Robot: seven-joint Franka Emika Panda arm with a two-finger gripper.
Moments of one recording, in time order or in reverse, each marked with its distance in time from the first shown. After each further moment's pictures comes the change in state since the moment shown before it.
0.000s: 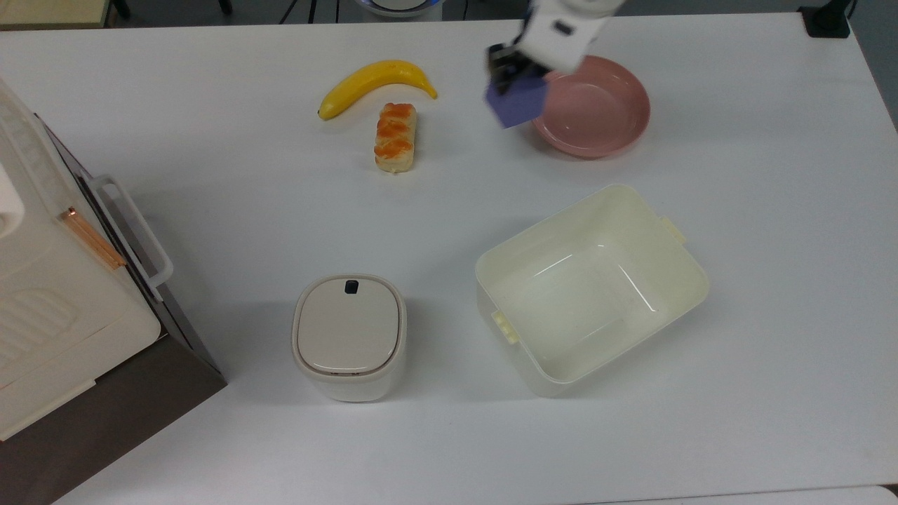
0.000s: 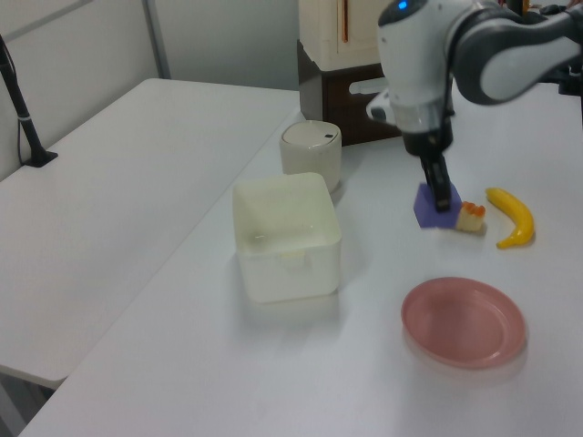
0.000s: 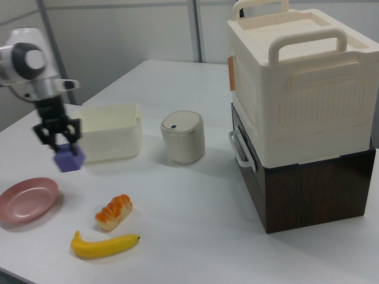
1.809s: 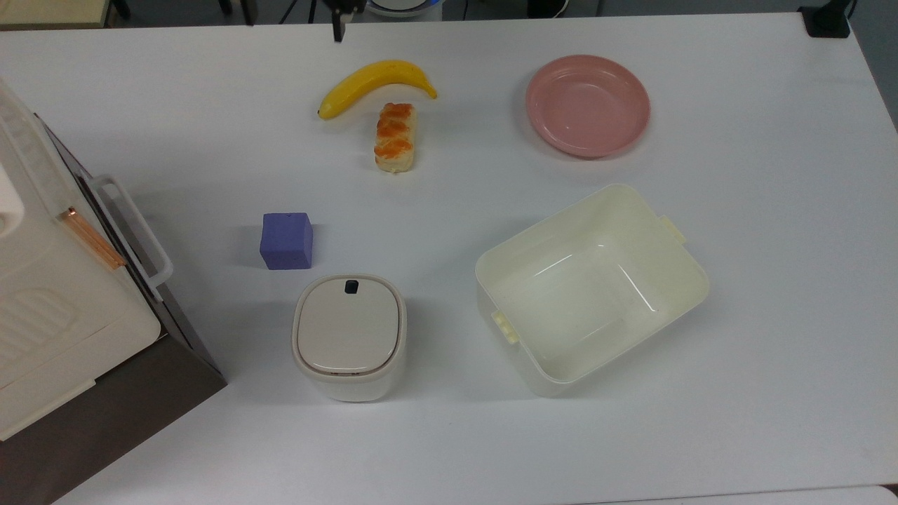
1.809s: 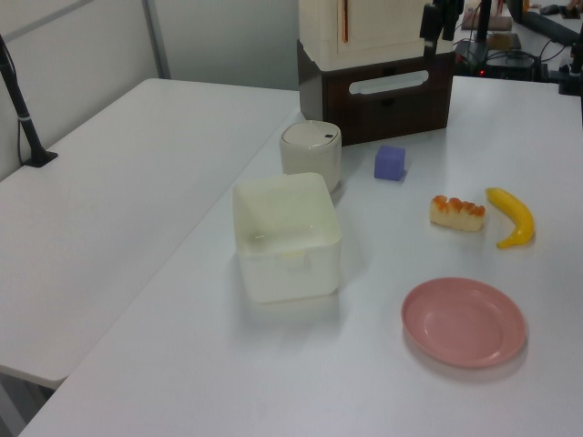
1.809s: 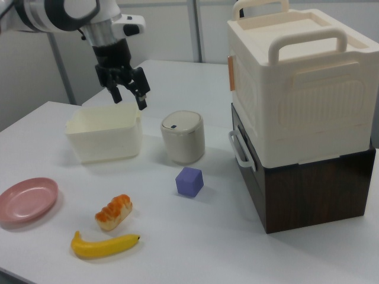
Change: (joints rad) arm -0.477 -0.155 0.015 0.174 0.049 -0.011 0.078
